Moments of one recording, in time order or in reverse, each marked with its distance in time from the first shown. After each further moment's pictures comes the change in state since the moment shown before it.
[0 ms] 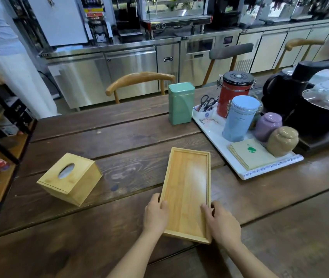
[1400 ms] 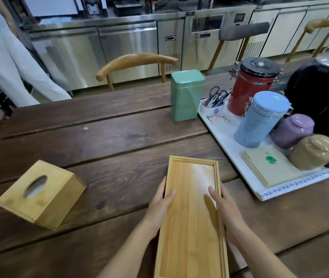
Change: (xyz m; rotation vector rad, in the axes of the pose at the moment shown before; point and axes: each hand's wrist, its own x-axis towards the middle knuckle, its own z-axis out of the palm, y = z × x) left_hand 0.090 0.017 0.017 -0.681 -0.394 -0.062; right_hand 0.105 -0.021 0.000 0.945 -0.282 0.060
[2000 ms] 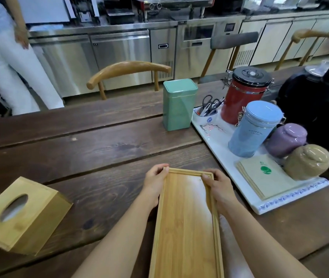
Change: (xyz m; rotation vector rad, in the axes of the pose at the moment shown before) left_hand 0.087 0.049 0.007 0.007 0.205 -0.005; right_hand 0.081 -0.032 -0.005 -0.127 0.199 -0.023
